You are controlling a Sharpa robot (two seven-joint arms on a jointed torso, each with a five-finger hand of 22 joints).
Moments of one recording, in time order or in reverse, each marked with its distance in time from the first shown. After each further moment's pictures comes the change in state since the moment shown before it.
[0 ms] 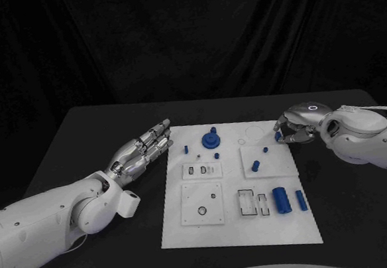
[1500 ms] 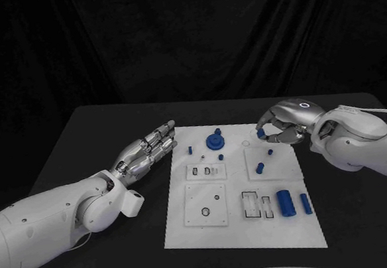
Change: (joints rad) left arm -0.002 0.001 0.000 -0.004 0.000 0.001 -0.003; left_hand 0.000 0.000 0.004 -0.004 0.005 0.000 0.000 0.000 0.000 0.000 0.000 0.000 0.000 0.000 0.007 0.000 0.000 0.000 0.000 0.000 0.000 -0.001; right arm 0.053 -0.019 0.005 0.233 0.087 -0.113 0.024; right_hand 0.061 -0.008 0.045 -0.054 0.096 0.163 0.030 0.058 0.057 -0.002 0.027 0.013 0.001 -0.001 0.014 0.000 0.000 0.000 0.011 0.011 -0.004 0.000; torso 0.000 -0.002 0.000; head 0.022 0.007
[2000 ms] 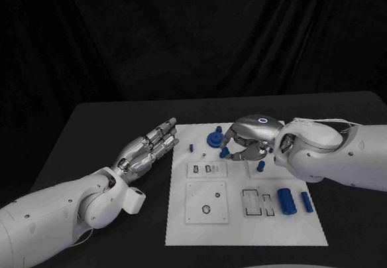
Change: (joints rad) left arm 0.000 0.007 0.000 -0.003 0.000 0.000 -0.001; left_hand 0.000 0.000 0.003 -0.003 0.000 0.000 0.000 0.000 0.000 0.000 0.005 0.000 0.000 0.000 0.000 0.000 0.000 0.000 -0.004 0.004 0.000 0.000; right arm -0.041 0.188 -0.001 0.010 0.009 0.060 -0.010; right_hand 0.000 0.000 0.000 0.000 -0.016 0.000 0.000 -0.010 0.000 0.000 0.000 0.000 0.000 0.000 0.007 -0.003 0.000 0.000 0.003 0.003 -0.006 0.000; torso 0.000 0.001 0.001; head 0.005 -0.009
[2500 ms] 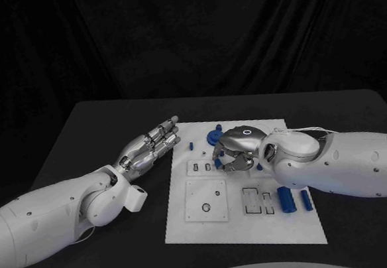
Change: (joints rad) left arm 0.000 0.007 0.000 0.001 0.000 0.001 -0.001; left_hand 0.000 0.000 0.001 -0.001 0.000 0.000 0.000 0.000 0.000 -0.001 0.002 0.000 0.000 0.000 0.000 0.000 -0.001 0.000 0.000 0.000 0.000 0.000; right arm -0.043 0.092 0.000 -0.066 -0.056 0.064 -0.055; right_hand 0.000 0.000 0.000 0.000 -0.001 0.000 -0.001 -0.009 0.006 0.000 0.000 0.000 0.000 0.000 0.000 -0.012 0.000 0.000 0.000 0.000 -0.015 0.000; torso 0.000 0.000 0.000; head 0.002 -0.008
